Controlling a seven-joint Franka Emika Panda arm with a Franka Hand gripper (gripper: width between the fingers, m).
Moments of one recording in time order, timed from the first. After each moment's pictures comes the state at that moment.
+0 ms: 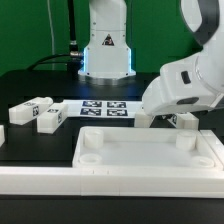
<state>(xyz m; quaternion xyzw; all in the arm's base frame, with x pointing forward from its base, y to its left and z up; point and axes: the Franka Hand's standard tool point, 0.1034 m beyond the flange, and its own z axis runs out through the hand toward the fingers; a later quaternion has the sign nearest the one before) 0.456 0.127 0.027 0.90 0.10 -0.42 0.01</state>
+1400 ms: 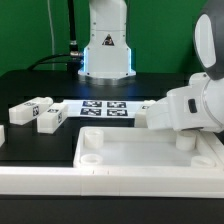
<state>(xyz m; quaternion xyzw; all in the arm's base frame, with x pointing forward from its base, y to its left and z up) 0.461 0.132 0.013 0.87 0.10 -0.48 0.02</state>
